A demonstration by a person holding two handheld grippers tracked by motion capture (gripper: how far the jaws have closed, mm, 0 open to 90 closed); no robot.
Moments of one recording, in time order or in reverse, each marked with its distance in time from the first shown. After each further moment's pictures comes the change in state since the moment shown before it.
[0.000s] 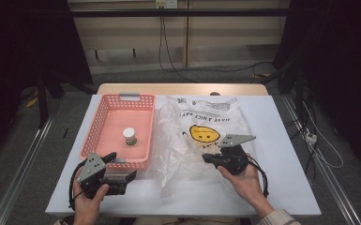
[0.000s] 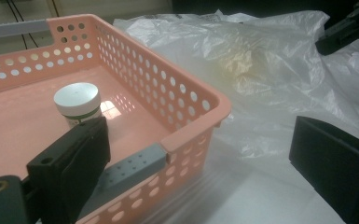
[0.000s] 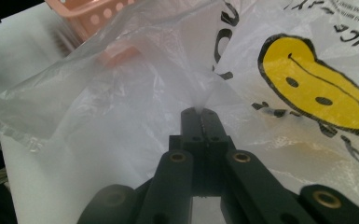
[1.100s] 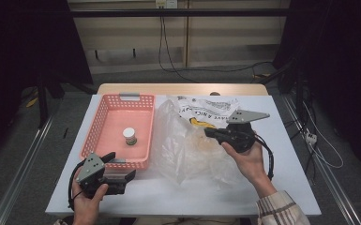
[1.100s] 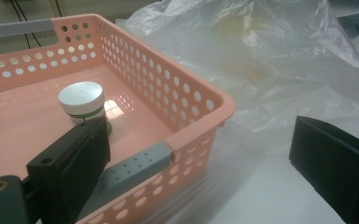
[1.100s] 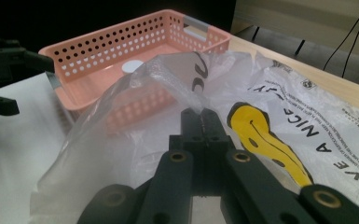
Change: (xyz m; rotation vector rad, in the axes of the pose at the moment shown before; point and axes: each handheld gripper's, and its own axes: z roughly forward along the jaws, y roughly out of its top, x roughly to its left) left arm 0.002 -0.001 -0.001 -0.002 0.007 -0.008; right arm -0.018 0.057 -0.029 -0.187 -0.024 -0.042
